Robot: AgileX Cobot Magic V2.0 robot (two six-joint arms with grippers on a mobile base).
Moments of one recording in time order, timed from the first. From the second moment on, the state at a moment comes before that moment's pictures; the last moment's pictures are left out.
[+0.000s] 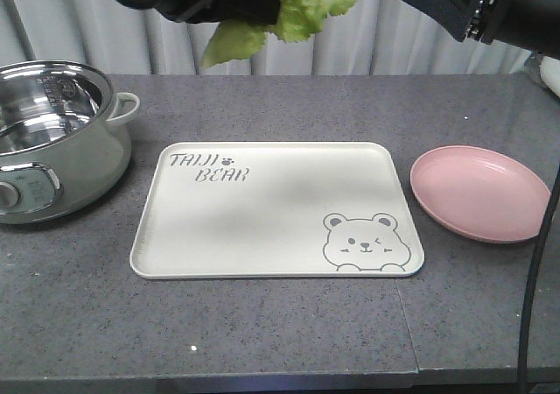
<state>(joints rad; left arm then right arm) -0.41 1.75 -2.02 -0.66 1.06 0.30 -0.04 1.44 -1.26 -1.36 -1.09 1.96</state>
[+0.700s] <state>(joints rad) -0.47 1.75 -2.02 -0.70 1.02 0.32 -0.04 1.44 -1.26 -1.36 -1.05 1.98</state>
